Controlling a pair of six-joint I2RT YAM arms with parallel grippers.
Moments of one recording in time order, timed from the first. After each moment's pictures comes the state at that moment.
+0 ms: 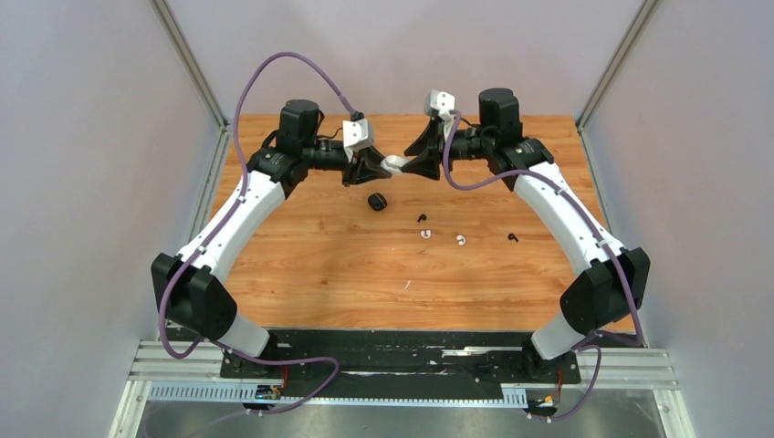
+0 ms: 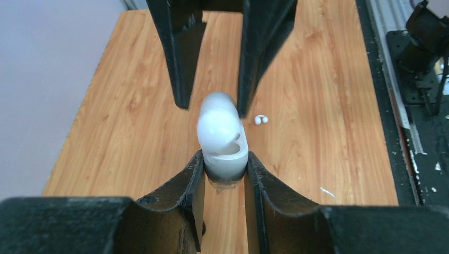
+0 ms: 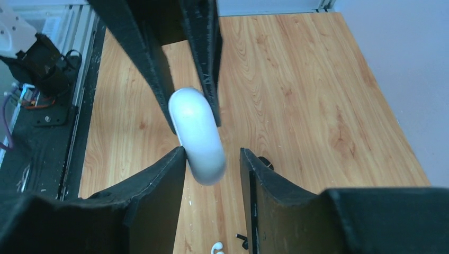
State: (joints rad) left arm -0.41 1.51 1.46 -0.39 1.03 0.54; right arm 0.40 1.56 1.55 -0.36 -0.98 -0.42
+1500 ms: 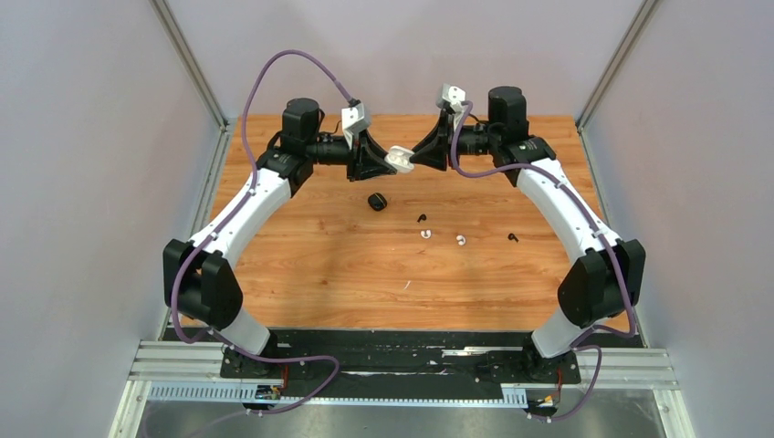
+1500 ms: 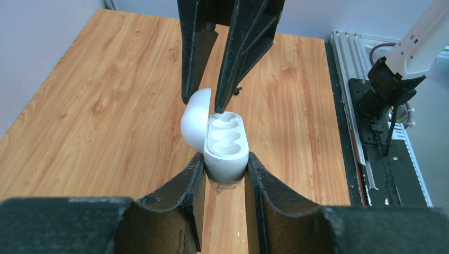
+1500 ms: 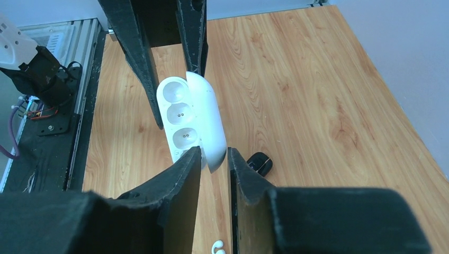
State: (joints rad) left arm -0.38 1.57 1.42 -0.14 1.09 0.20; right arm 0.32 1.61 1.55 -0.27 -1.05 -0.31
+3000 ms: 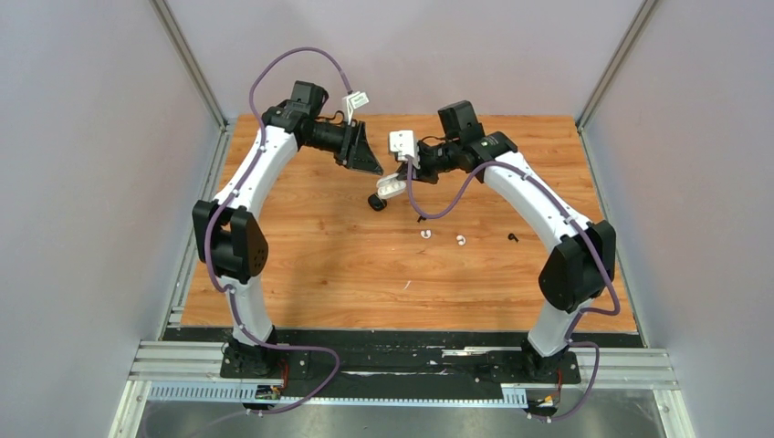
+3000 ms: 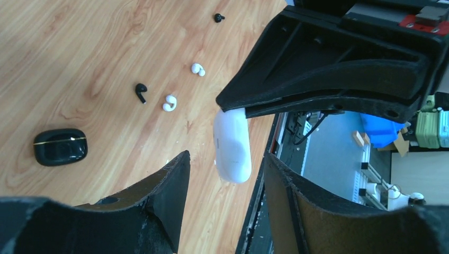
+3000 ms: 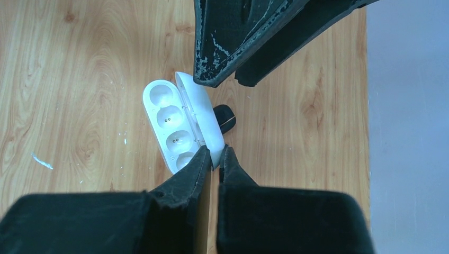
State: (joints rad) left arm -0.28 1.91 1.89 -0.89 1.07 0.10; right arm 0.49 1.75 1.68 -0.67 -0.75 -1.00
